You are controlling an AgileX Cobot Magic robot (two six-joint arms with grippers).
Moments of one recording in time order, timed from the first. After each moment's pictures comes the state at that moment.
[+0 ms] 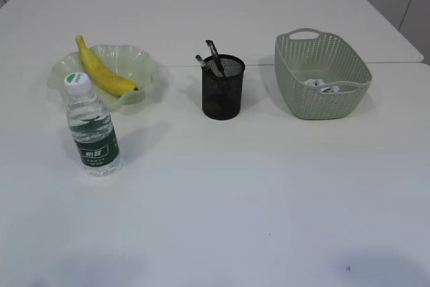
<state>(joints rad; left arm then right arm) 0.05 0.28 -0.65 -0.15 1.22 0.00 0.00 0.43 -0.87 -0.04 1.26 -0.03</state>
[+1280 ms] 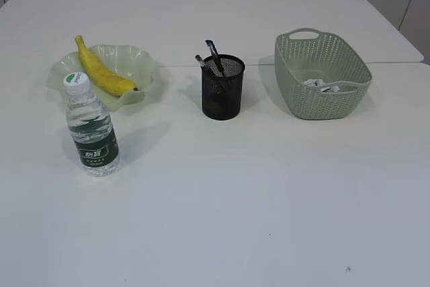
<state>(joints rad) 0.05 0.01 -0.57 -0.03 1.27 0.02 0.00 0.09 -0.58 -0.03 1.23 -0.04</state>
